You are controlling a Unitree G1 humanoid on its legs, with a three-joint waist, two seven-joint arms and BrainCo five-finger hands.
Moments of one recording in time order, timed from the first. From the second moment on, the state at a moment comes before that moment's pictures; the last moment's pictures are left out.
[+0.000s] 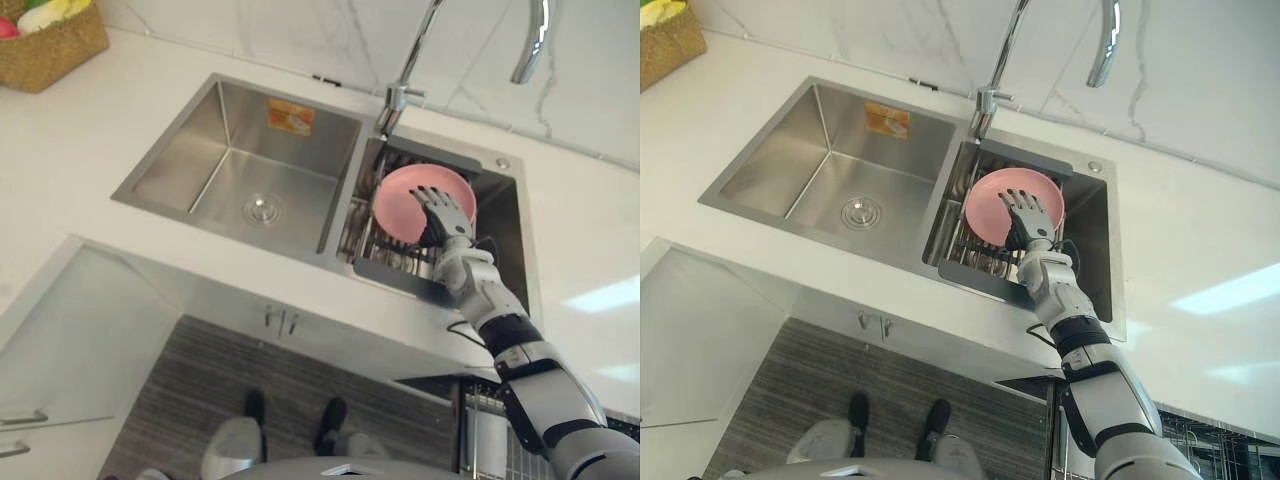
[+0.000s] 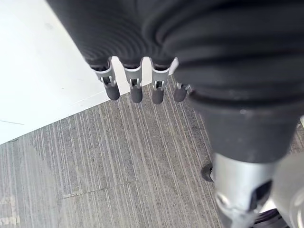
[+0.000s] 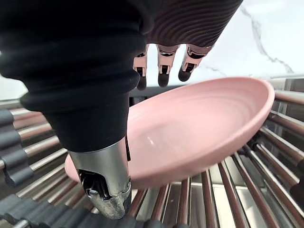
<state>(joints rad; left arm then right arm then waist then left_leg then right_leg) 0.16 0.21 -0.04 0.88 0.55 0.47 -0.06 -0.61 -0.52 0.26 0.69 -0.78 -0.02 -0.25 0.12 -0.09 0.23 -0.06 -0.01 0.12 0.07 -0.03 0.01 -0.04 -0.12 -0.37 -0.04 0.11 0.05</state>
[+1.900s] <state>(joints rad) 0.01 0.23 -0.22 0.88 0.51 0.33 0.10 -0.90 -0.71 0.31 0.77 -0.63 -0.01 -0.62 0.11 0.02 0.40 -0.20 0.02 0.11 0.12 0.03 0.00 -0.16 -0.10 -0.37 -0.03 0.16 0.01</state>
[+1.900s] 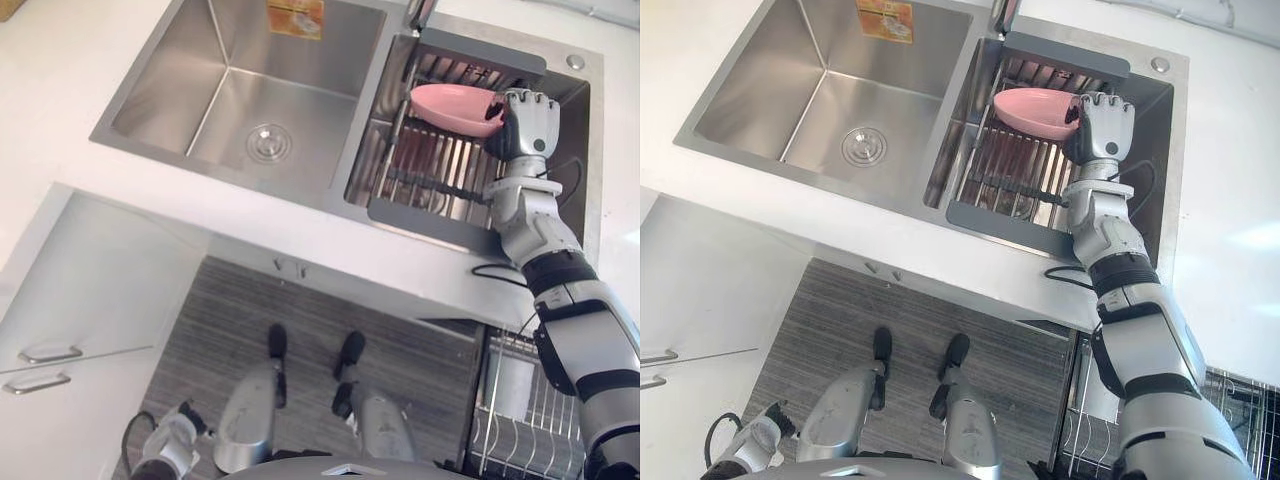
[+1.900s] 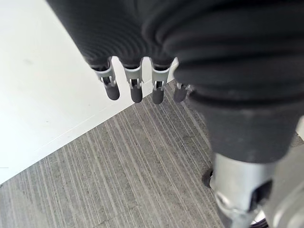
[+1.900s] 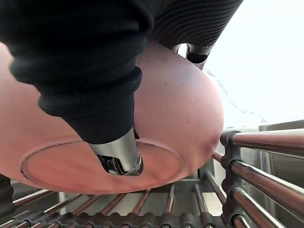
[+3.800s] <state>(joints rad) 0.20 0.21 -0.24 0.93 0.24 0.28 0.12 0.22 -0.60 -0.59 -0.07 -0.66 -0.20 -0.68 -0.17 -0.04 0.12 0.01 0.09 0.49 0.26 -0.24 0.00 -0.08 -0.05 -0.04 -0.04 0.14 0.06</state>
